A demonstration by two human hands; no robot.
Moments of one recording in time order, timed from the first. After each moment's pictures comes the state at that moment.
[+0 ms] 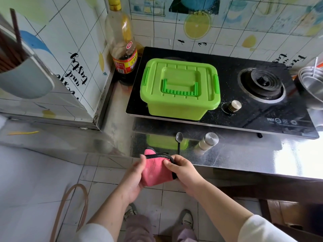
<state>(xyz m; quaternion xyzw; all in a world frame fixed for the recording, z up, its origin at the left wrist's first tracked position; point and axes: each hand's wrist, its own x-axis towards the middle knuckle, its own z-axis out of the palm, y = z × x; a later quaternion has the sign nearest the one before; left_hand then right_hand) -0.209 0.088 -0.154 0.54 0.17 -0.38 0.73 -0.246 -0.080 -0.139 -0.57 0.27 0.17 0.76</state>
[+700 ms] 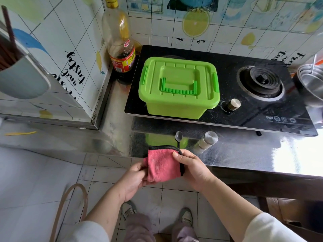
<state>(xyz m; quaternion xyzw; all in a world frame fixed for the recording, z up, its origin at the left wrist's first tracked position) -0.205 0.091 -0.149 0.61 0.15 -0.42 0.66 -0.244 -0.104 -0.124 -0.46 0.25 0.18 0.83</state>
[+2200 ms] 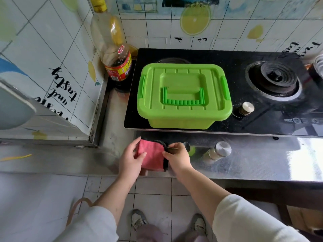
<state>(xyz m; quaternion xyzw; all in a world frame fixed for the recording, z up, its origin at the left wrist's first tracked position) -0.106 0.088 -0.183 0.82 0.05 -0.15 0.54 -0.144 -0.070 -0.189 -0.66 0.39 0.04 0.64</state>
